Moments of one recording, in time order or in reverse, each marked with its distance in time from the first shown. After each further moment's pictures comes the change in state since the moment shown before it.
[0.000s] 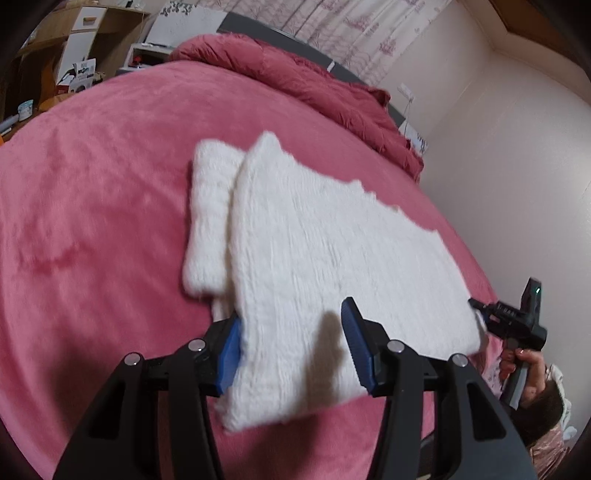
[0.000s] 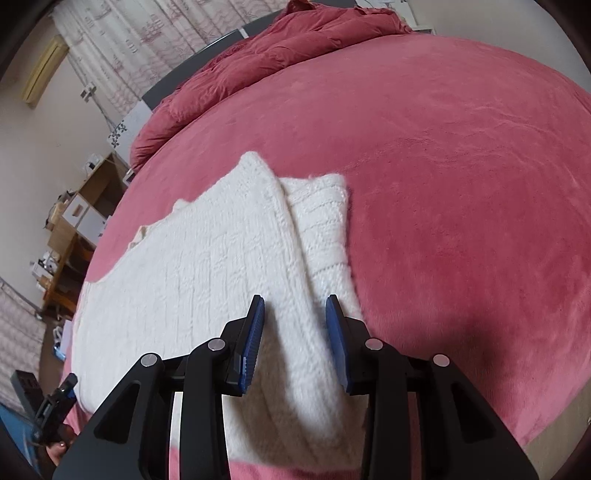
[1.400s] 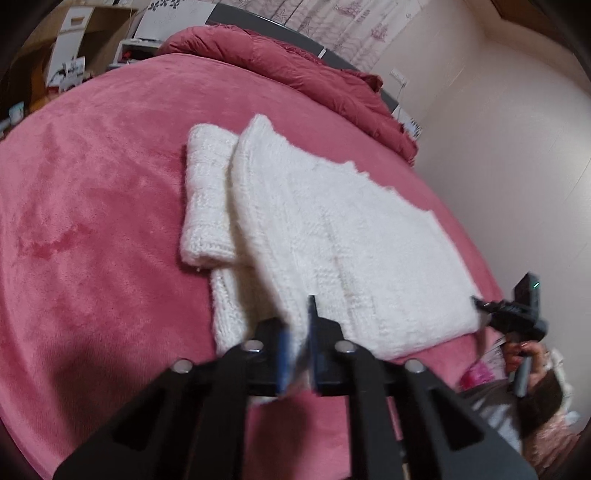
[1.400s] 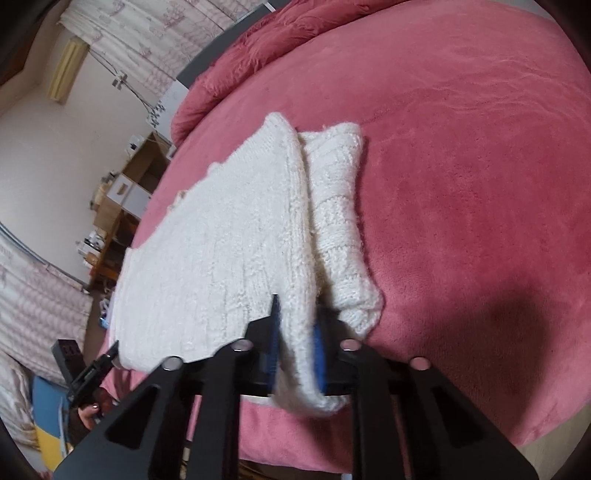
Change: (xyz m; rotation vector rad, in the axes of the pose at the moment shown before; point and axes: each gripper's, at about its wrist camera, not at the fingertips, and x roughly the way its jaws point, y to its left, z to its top) left arm -0.012 0.000 -0.008 0.022 0.029 -0.052; right arm -0.001 -0.026 -0.013 0.026 0.135 0.246
